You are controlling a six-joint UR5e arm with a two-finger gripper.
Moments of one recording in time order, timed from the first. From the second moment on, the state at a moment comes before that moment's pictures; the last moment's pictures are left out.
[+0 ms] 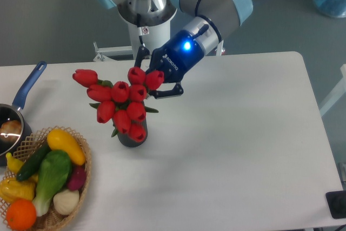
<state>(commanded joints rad) 2.67 -1.71 -1.98 -0.83 0.18 1.05</state>
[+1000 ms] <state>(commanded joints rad) 2.66 -1.72 -2.11 -0.83 0.19 1.28</state>
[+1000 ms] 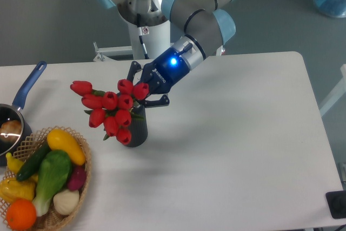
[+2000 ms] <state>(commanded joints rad) 2.66 -1.72 -2.11 -0.83 0.21 1.31</state>
